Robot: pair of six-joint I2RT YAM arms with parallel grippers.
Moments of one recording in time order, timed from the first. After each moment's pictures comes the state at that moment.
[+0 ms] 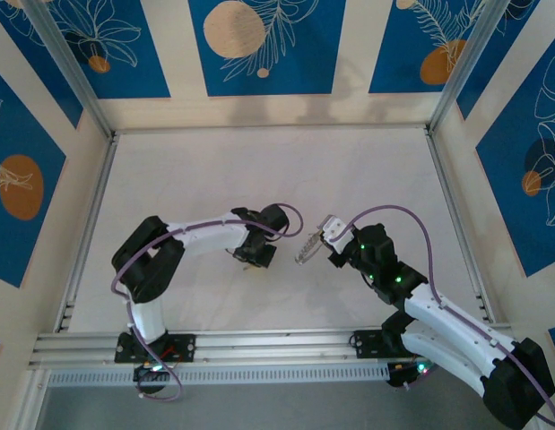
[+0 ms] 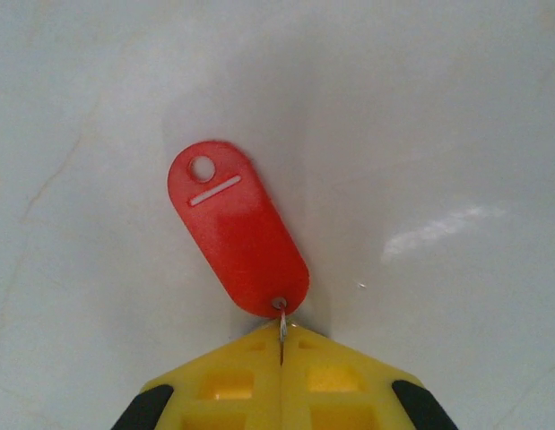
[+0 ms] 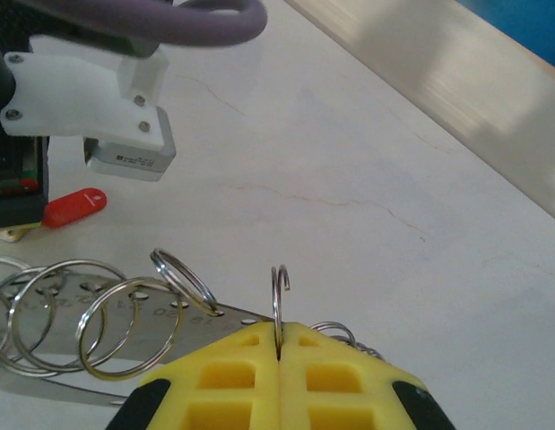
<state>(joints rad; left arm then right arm) -0.87 1.83 1.20 -0.80 -0.07 -0.42 0.60 0.76 0.38 -0.03 -0.03 -0.38</state>
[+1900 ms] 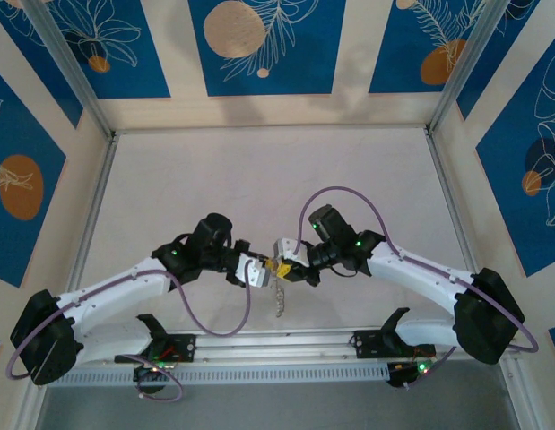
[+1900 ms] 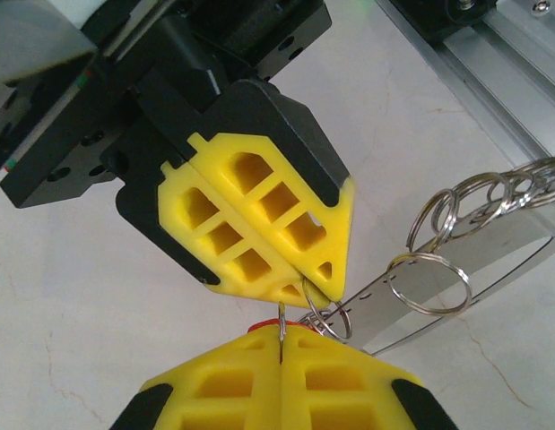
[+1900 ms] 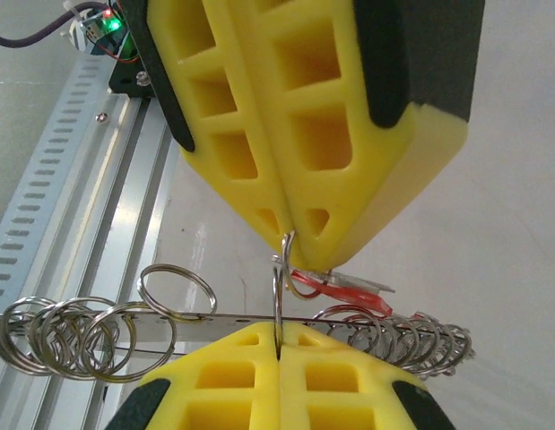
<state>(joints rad) -0.82 1.11 0.68 -0.23 0.53 1.04 0.76 1.22 0.73 -0.38 -0.70 -0.60</state>
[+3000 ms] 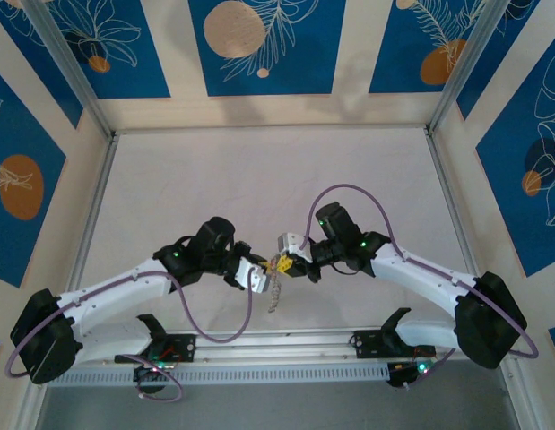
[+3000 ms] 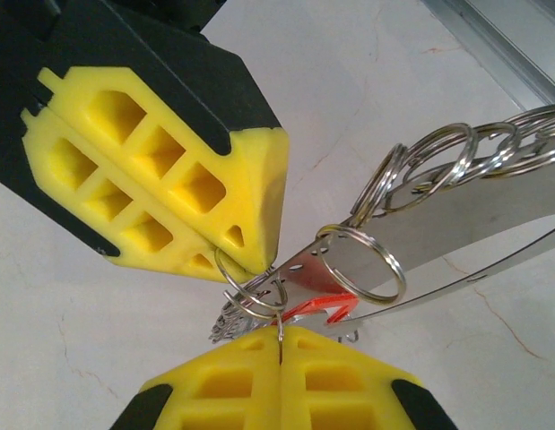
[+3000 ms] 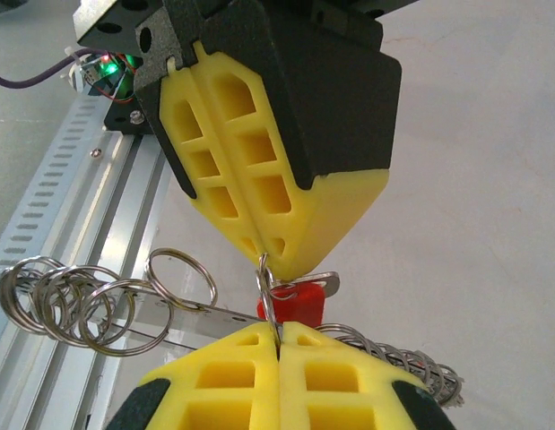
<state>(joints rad) -0.85 1.11 0.68 -0.28 0.44 1.13 0.70 1.20 0.68 -0.27 -0.77 -0.57</state>
